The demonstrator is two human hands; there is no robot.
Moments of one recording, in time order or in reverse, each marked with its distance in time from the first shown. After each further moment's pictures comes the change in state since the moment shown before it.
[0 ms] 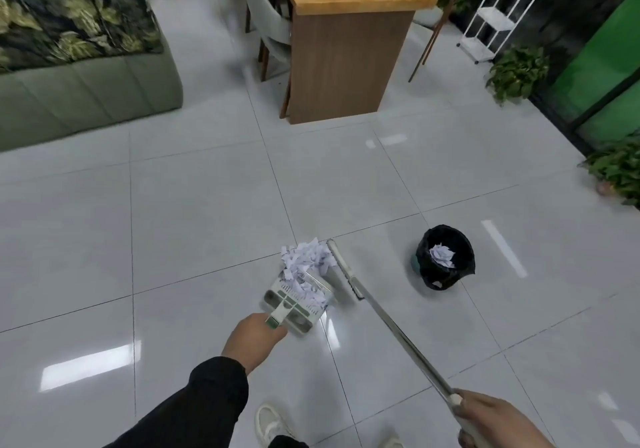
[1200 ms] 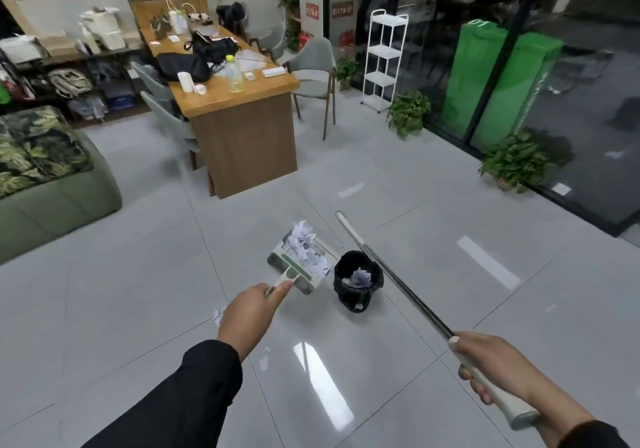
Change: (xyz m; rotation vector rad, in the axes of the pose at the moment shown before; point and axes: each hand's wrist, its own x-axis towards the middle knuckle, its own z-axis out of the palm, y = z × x) left_hand -0.179 0.313 0.231 0.240 0.323 0.425; right_hand -0.054 0.227 -0.357 0.346 0.143 -0.189
